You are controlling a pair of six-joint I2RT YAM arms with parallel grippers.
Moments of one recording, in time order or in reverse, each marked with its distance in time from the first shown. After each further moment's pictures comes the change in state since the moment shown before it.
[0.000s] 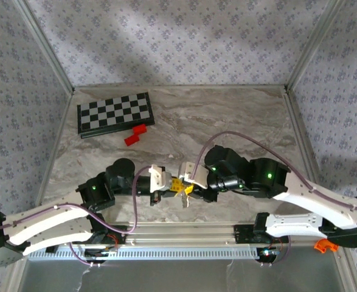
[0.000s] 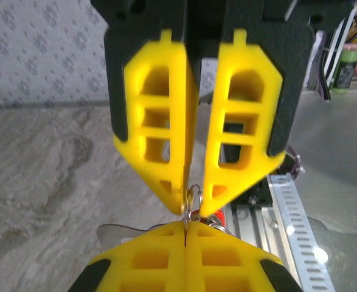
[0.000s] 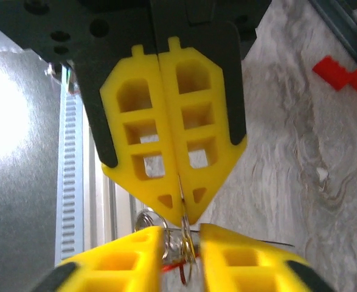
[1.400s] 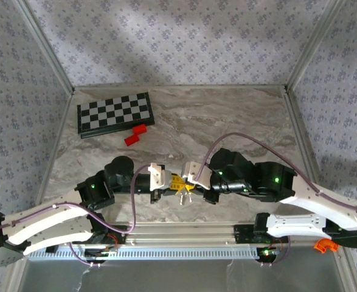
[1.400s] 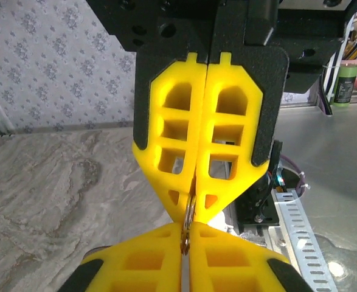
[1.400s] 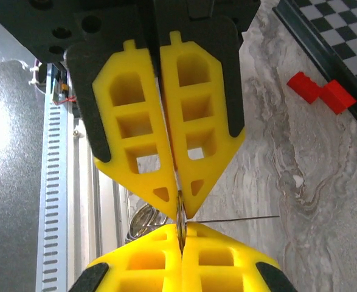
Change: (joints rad) left arm 0.000 0.023 0.041 -0.060 -0.011 0.045; right arm 0.034 -0.010 -0.003 -0.013 0.087 0.003
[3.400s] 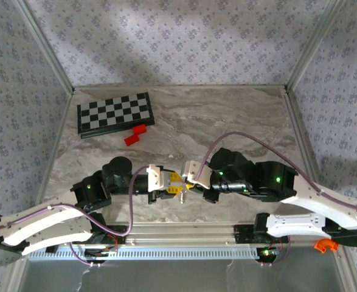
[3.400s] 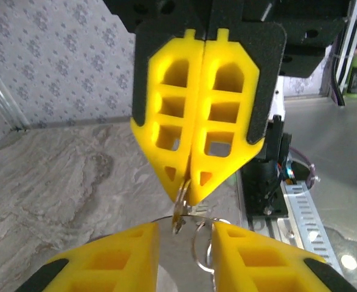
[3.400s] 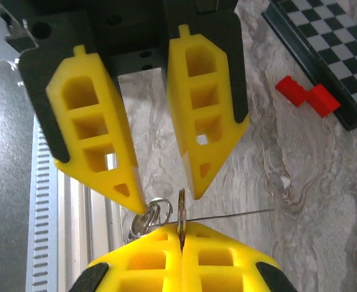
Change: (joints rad) left arm -0.024 -0.025 0.032 -0.081 -0.057 0.033; right arm 0.018 0.007 0.029 -0.007 0.052 -0.005
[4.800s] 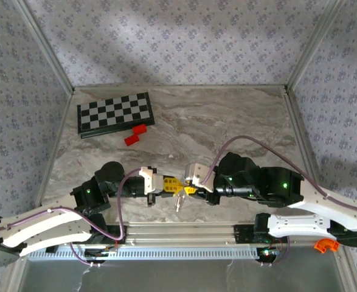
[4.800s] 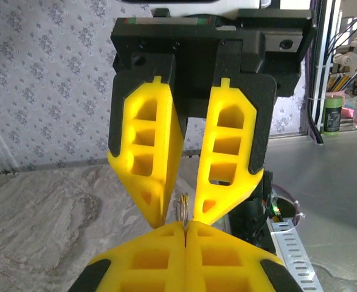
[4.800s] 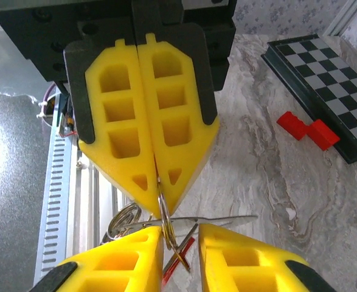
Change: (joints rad) left arm -0.016 -0.060 -0.088 0.228 0.059 -0.074; right arm 0.037 -0.095 -0.089 0.148 -0.013 0.024
